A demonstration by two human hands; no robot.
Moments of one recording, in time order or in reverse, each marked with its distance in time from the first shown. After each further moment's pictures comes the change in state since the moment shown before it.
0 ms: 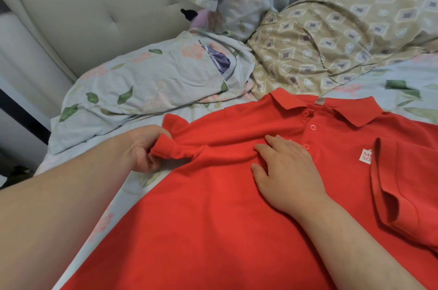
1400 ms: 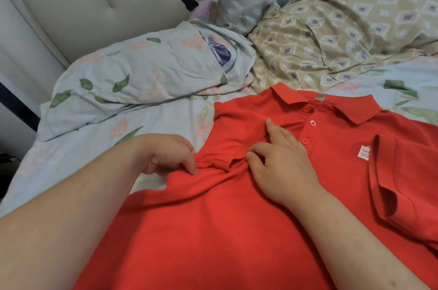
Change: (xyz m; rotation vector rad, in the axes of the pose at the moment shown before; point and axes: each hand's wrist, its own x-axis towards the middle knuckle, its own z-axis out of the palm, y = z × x) left_hand -0.024 -0.029 0.041 0.816 -0.121 0.209; right_hand 0.003 -0.005 0.001 0.141 -0.005 0.028
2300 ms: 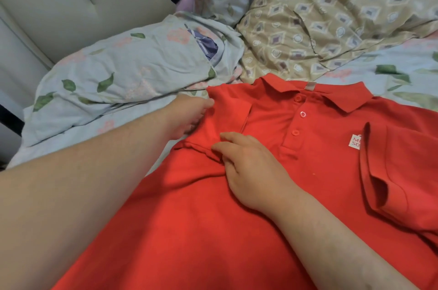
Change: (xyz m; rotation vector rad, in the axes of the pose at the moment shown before) left_hand 0.066 0.065 0.001 -0.386 0.343 0.227; right_hand -0.003 -0.020 0.006 0.157 -0.066 -0.250
